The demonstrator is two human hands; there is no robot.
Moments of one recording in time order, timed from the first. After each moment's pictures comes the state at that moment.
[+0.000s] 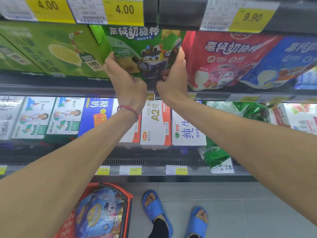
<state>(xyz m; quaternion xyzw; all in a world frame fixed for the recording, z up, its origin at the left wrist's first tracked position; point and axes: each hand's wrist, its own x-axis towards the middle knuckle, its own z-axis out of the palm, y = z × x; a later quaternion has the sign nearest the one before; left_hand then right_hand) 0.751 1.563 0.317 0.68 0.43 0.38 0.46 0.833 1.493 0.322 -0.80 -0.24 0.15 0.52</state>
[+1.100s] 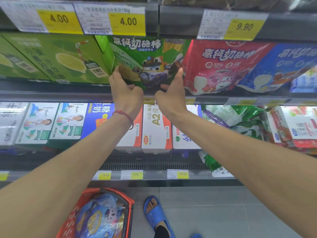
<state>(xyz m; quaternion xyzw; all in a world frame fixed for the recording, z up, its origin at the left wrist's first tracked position) 0.740 1.572 0.319 0.67 0.46 0.27 0.51 0.808 1.480 0.329 -0.80 -0.16 0.26 0.51</state>
